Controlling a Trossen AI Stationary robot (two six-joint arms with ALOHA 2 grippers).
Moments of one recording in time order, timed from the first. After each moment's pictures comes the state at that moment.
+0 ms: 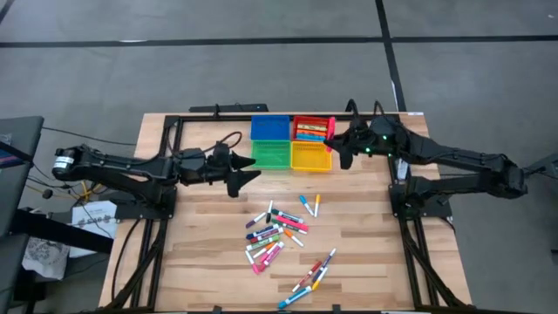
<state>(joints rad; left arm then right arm) -0.04 1.05 0.66 0.25 -0.22 -0.53 -0.36 0.94 0.77 -0.18 -0.05 0.33</state>
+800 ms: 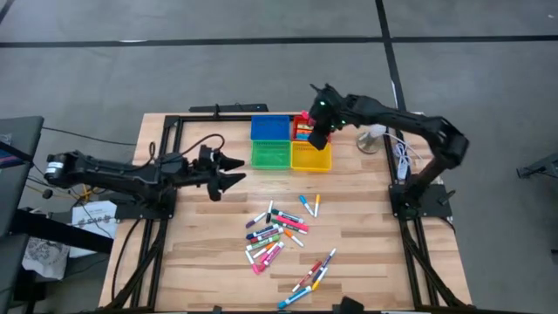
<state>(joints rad) -0.04 0.87 0.38 0.55 -0.16 -0.45 -0.56 1.63 1.33 -0.73 0.00 -0.13</state>
